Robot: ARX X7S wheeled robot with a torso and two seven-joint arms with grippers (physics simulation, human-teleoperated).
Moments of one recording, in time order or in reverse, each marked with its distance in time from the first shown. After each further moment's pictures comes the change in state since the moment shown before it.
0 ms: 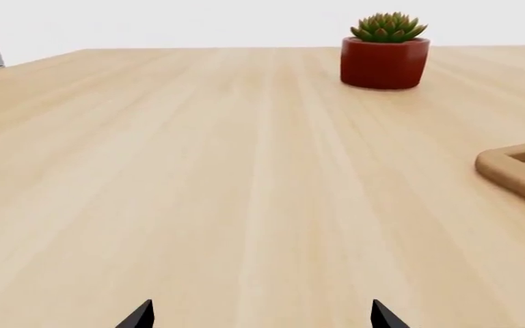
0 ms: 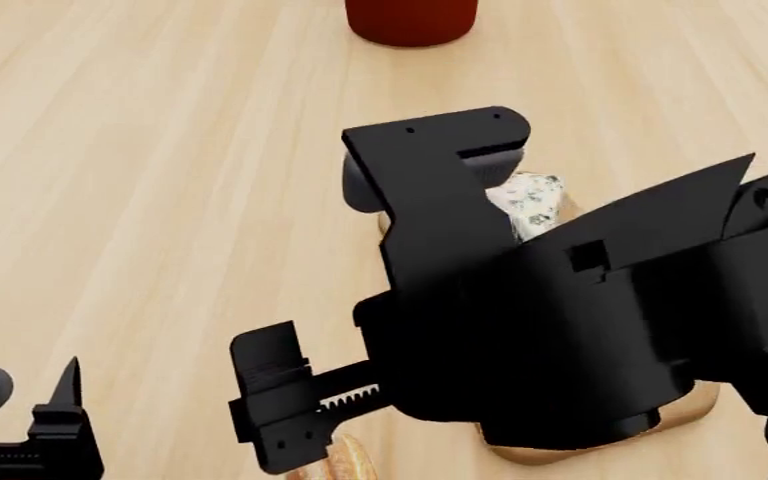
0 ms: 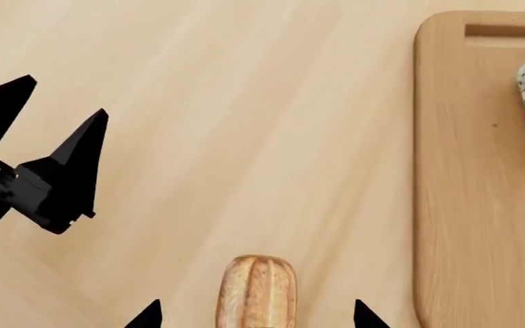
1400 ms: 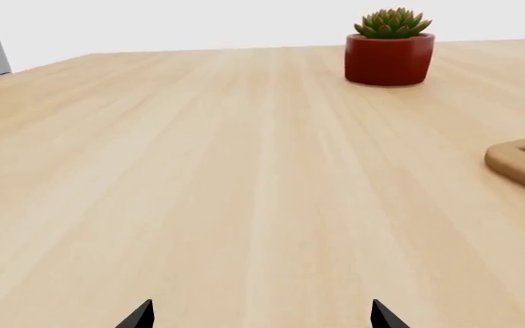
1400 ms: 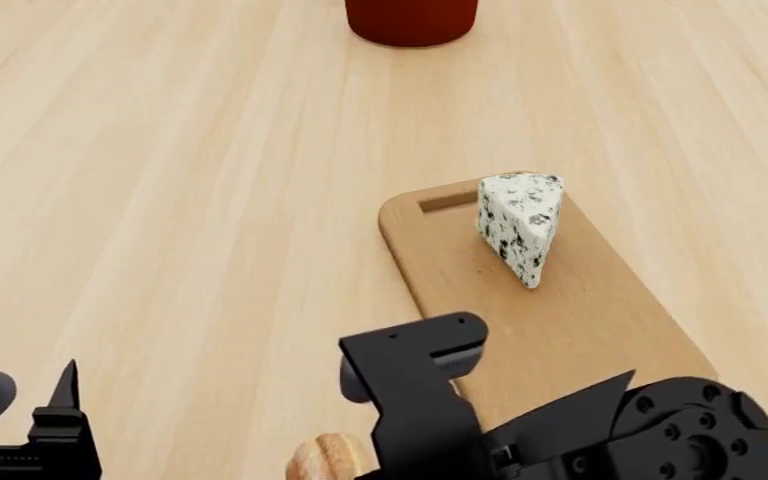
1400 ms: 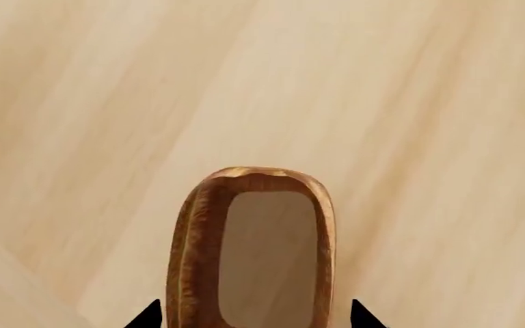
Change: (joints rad) left arm 0.007 -0.027 0.027 -0.025 0.002 0.042 -0.018; right arm -0.350 0.001 -0.005 -0.057 -0.324 -0.003 -0.249
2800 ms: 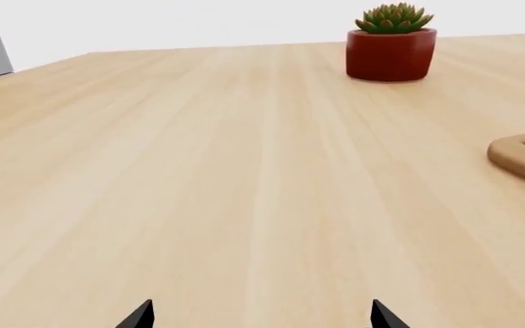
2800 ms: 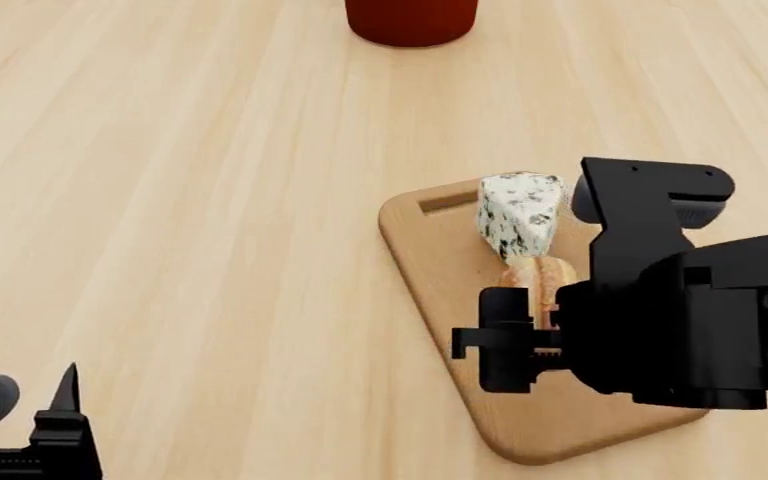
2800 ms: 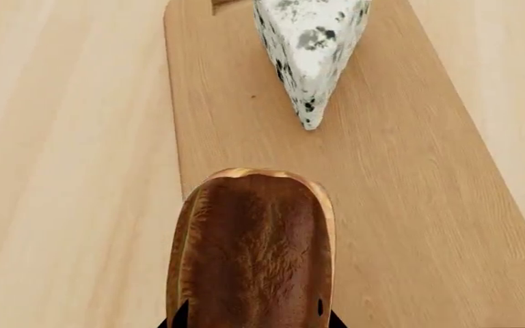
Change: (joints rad) left arm 0.003 -0.017 0.018 -0.004 -0.015 0.009 -0.024; right arm 0.226 0.135 0.053 0.356 -0.275 0.014 -0.227
